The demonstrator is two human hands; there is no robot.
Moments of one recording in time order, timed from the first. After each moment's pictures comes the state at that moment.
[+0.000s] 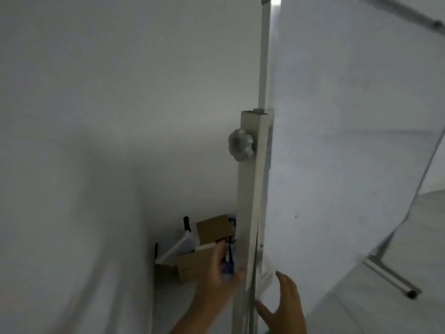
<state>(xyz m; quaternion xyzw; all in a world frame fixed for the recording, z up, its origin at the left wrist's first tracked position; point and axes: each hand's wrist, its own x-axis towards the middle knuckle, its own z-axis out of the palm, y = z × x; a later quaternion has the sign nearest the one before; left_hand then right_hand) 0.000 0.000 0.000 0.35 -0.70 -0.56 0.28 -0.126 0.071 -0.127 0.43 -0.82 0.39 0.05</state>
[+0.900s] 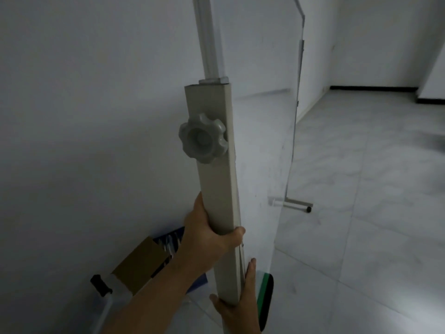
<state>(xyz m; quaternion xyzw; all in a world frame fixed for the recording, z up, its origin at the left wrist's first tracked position) -0.139 -0.142 0.064 -0.02 -0.78 -0.60 0.17 -0.136 -0.076 -0.124 0.04 -0.76 0.64 -0.10</state>
